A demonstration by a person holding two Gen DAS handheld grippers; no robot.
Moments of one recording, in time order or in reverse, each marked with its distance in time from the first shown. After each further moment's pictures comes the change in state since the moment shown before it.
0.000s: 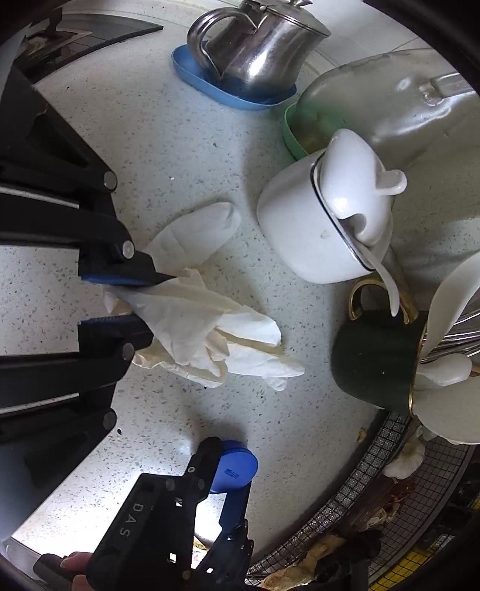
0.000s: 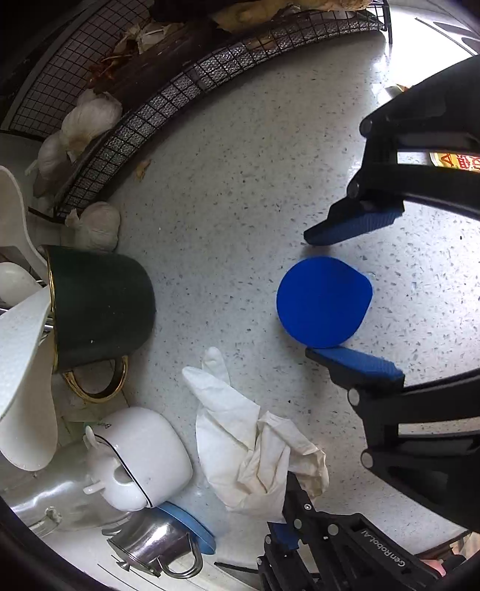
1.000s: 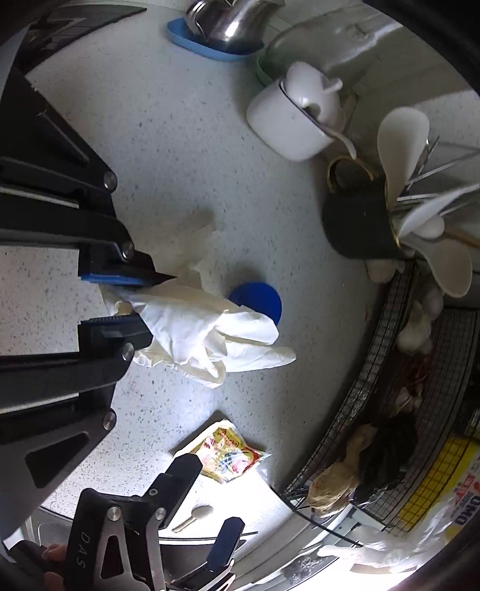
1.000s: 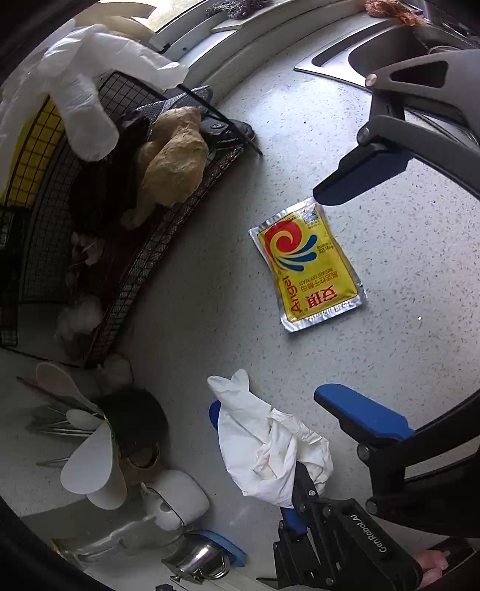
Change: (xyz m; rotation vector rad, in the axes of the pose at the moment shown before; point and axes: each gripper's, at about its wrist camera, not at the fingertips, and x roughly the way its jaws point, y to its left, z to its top) left arm -0.053 -0.095 -0.027 0.136 -0.035 -0.149; right arm -0.120 -0.063 -0.118 0.259 -0.117 -0.186
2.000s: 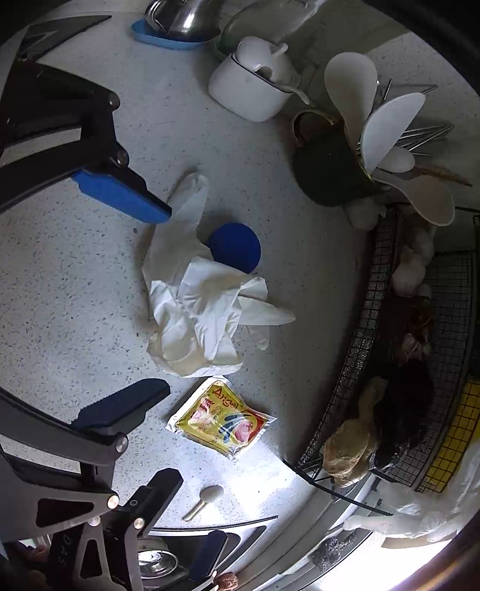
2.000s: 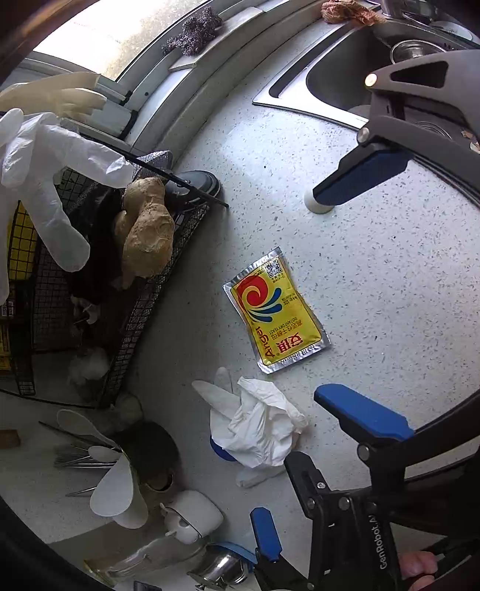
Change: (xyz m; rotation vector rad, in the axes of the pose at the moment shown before) left arm 0.015 -0.035 0.020 0.130 0.020 -0.034; right arm -0.014 -0.038 -0.029 0.140 -0.005 -0.079
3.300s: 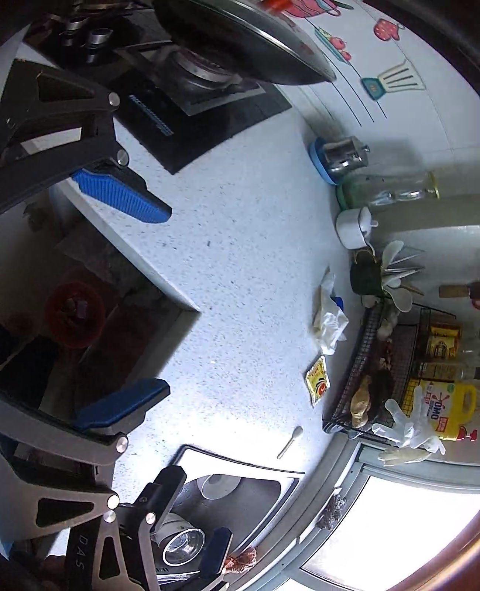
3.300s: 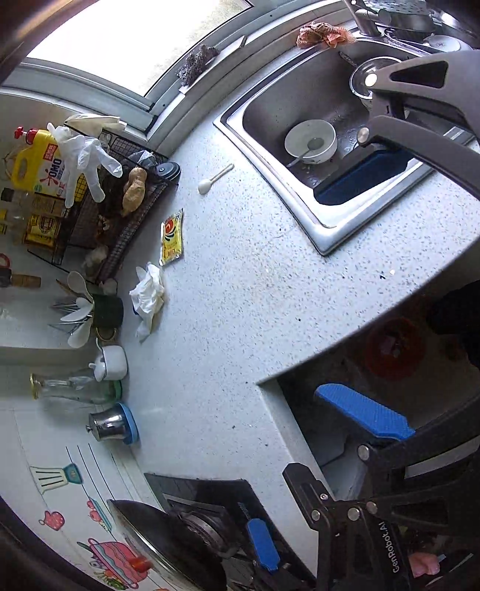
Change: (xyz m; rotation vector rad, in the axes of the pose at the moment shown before) left arm -0.195 -0.087 -0.296 -0.231 -0.232 0.183; right arm -0.153 0.037 -0.224 -0.278 -0.149 0.099
